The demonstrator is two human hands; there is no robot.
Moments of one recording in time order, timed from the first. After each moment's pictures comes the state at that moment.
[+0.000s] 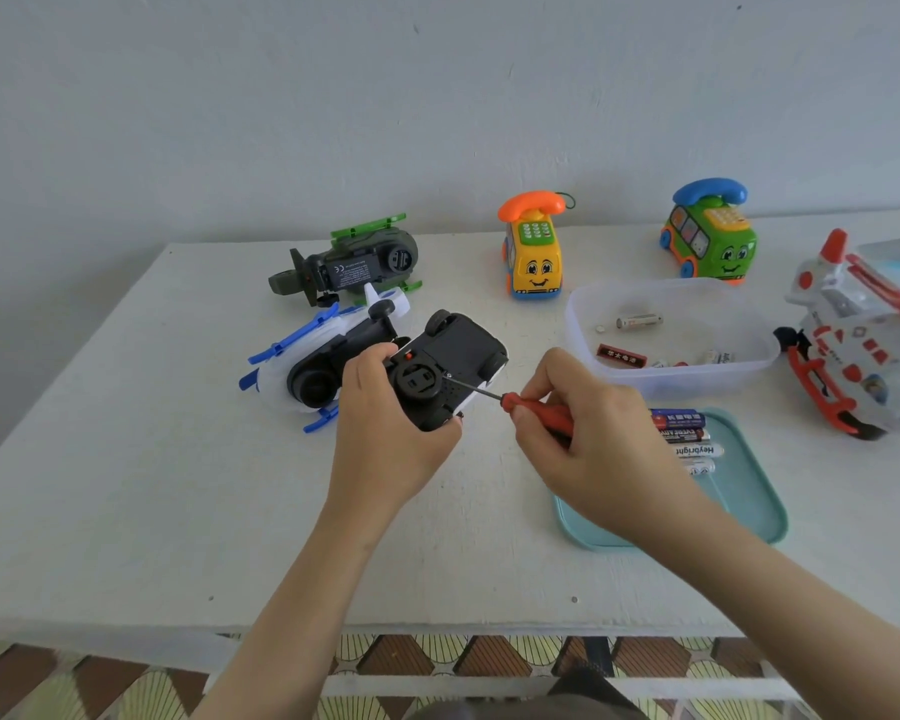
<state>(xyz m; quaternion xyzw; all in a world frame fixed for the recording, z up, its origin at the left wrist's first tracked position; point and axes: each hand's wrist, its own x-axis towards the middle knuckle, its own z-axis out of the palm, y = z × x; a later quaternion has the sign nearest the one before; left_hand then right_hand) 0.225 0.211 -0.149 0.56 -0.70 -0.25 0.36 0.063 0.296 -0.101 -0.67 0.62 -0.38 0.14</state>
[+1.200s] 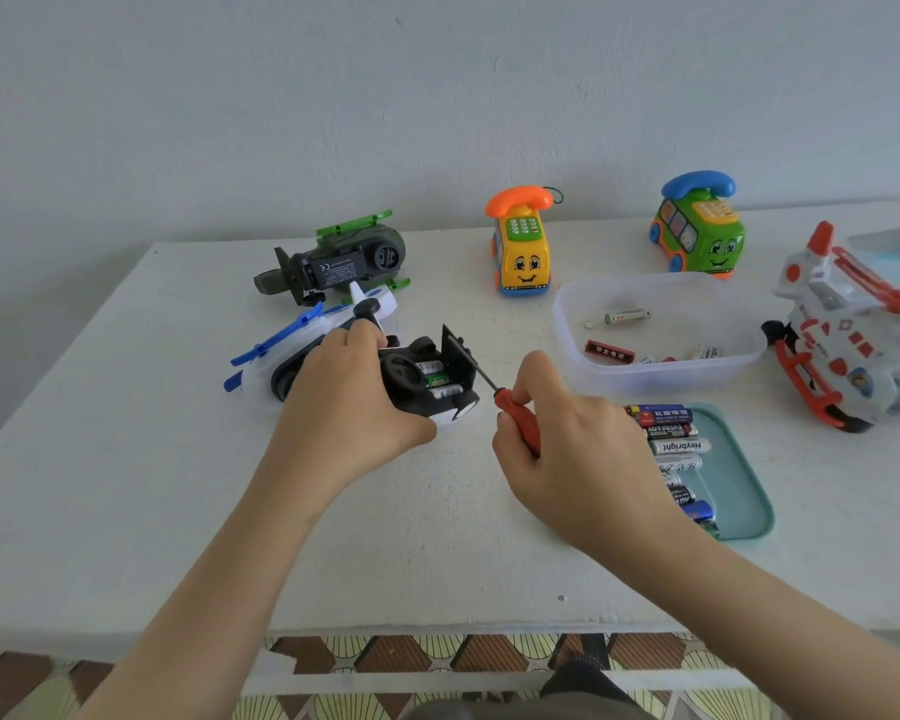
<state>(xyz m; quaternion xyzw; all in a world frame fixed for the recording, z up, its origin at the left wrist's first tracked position) 0.233 0.207 -0.091 0.57 -0.79 -0.15 0.17 0.072 0.301 -0.104 -0.67 0.68 -0.28 0.03</state>
